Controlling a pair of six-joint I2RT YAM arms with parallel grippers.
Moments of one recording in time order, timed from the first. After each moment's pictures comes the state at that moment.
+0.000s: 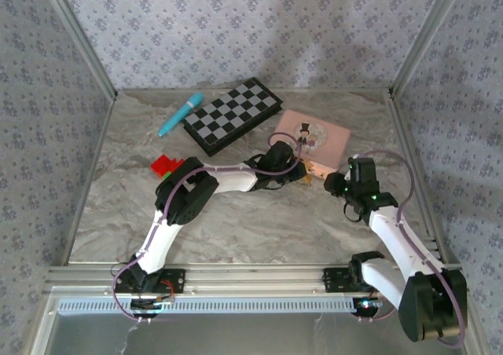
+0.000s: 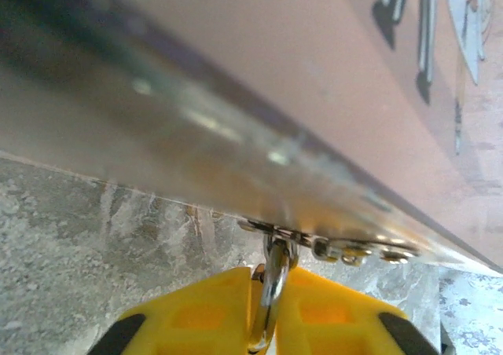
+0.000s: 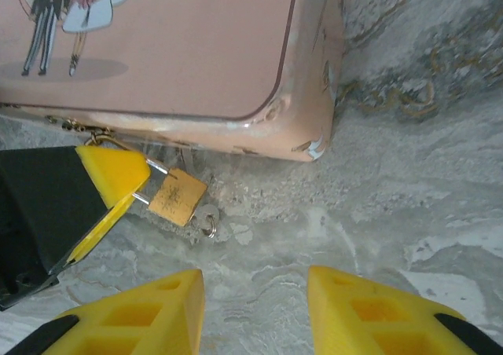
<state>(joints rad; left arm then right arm) -0.91 2.19 1.42 0.16 0.17 -1.08 0.14 0.97 0.53 -0.38 -0.10 0.52</state>
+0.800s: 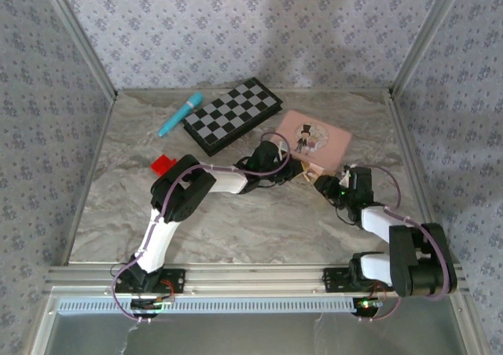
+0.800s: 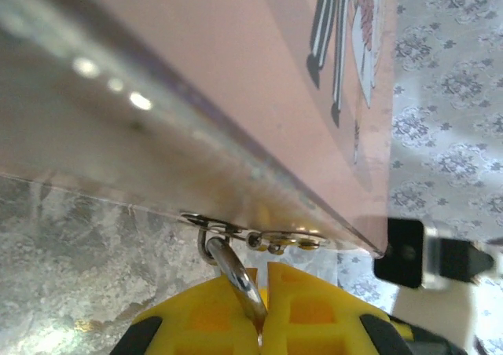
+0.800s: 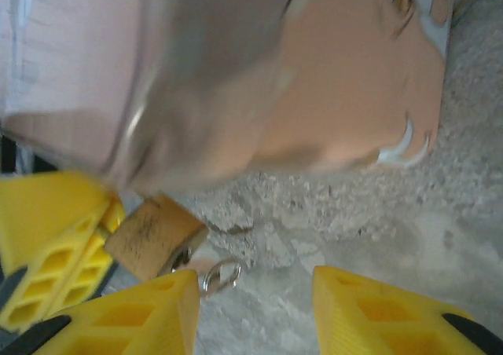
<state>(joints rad) -0.86 2.17 1.27 0.50 0.40 -1.24 0.05 1.26 0.30 0.28 -0.44 0.82</state>
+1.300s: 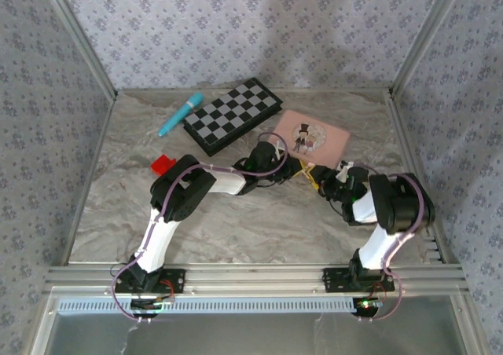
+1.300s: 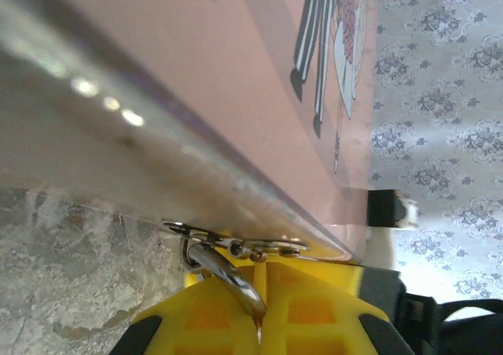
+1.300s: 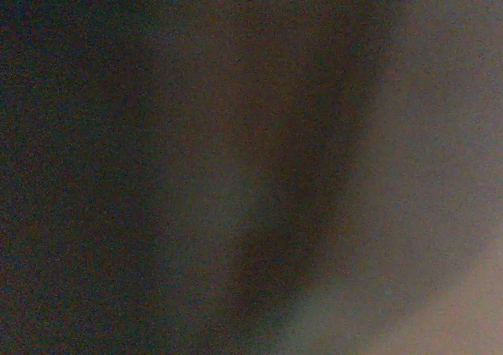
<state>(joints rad) -0.85 2.17 1.24 0.58 0.39 -1.30 0.04 1.76 0.27 1.07 -0.62 1.18</state>
